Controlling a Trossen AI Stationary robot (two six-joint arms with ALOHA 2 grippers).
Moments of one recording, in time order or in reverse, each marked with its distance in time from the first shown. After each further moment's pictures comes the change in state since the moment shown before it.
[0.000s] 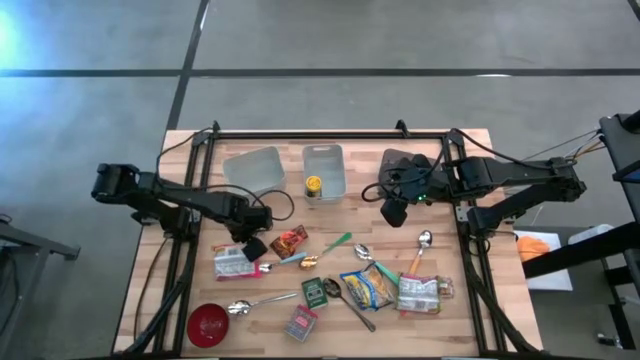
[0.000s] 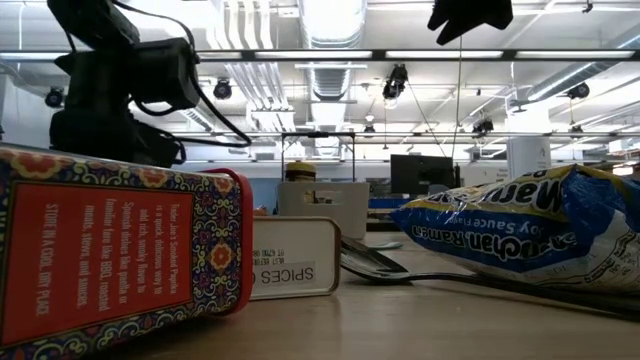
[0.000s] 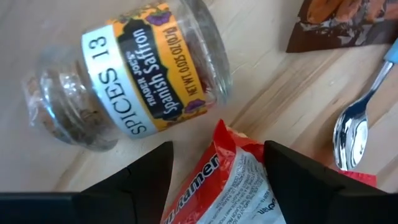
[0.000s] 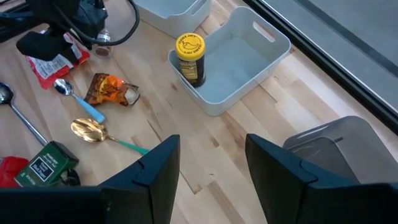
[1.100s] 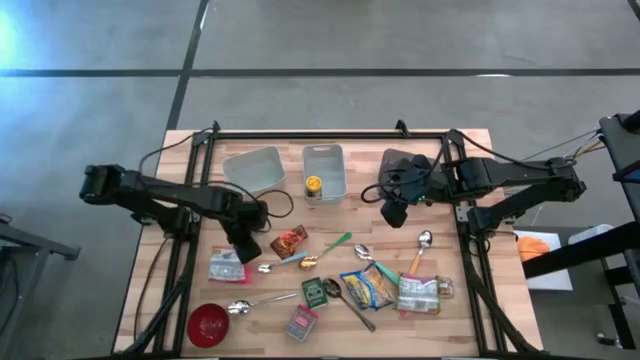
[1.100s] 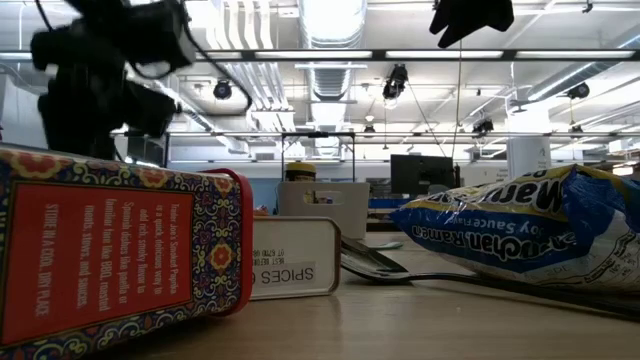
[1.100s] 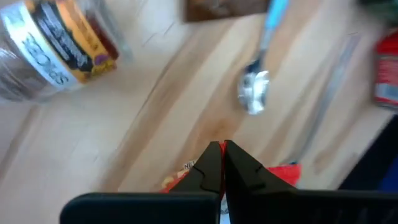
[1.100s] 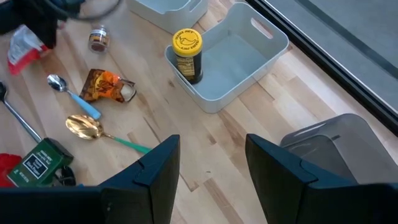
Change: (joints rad) left arm -0.001 -0.155 0.081 -0.135 0.162 0.038; right arm 0.000 0.000 -0.012 -0.005 0.003 -0.003
